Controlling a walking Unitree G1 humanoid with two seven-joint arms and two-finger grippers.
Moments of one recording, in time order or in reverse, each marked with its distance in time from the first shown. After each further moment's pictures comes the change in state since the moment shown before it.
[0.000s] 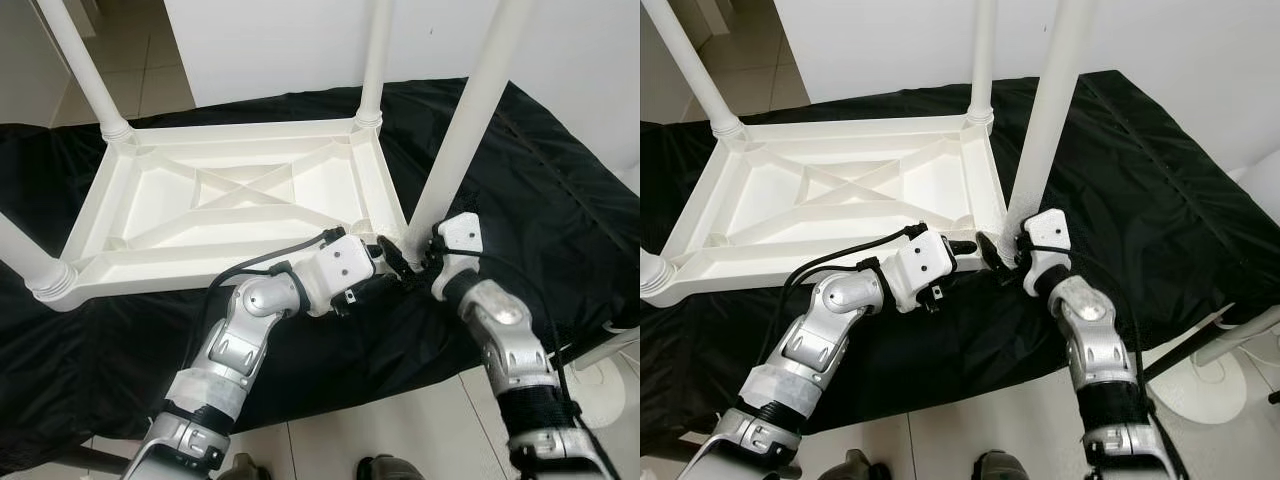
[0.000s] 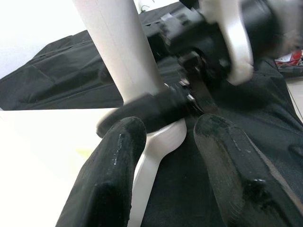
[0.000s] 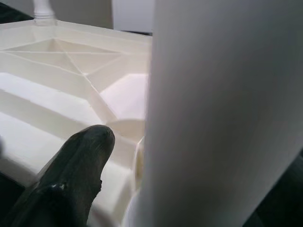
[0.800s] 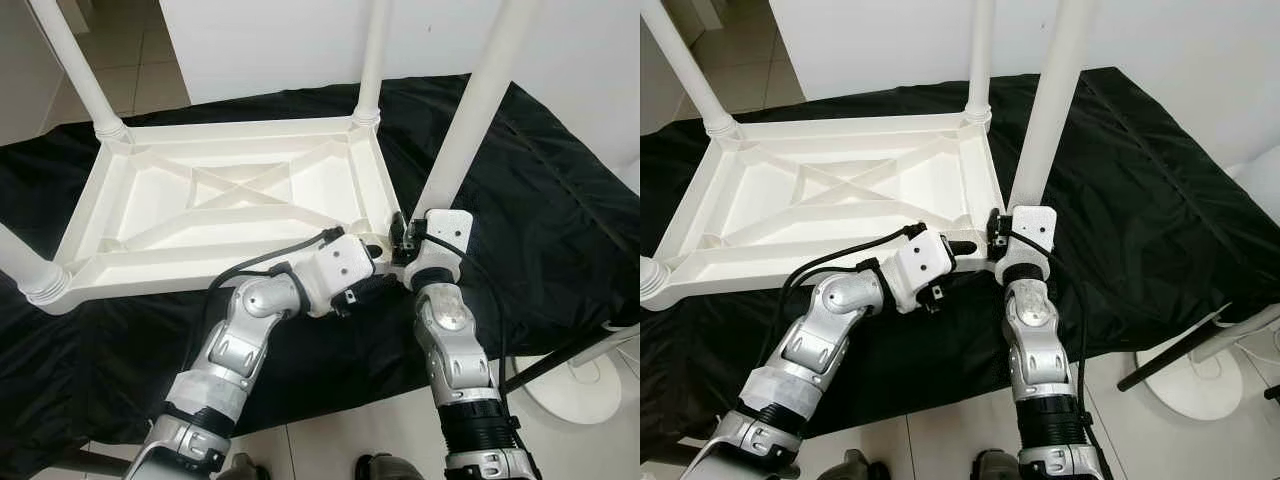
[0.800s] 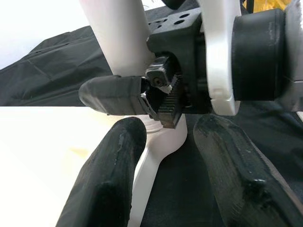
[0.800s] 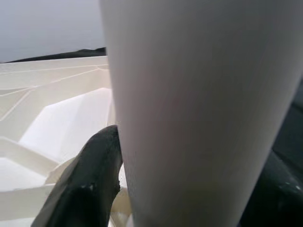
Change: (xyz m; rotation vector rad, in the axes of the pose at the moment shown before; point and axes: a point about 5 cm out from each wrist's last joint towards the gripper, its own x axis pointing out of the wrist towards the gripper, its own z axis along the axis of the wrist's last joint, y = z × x) left arm 0.000 -0.001 0.000 -0.024 0.001 0.007; right arm 0.007 0.042 0.011 0.180 -0.039 -0.510
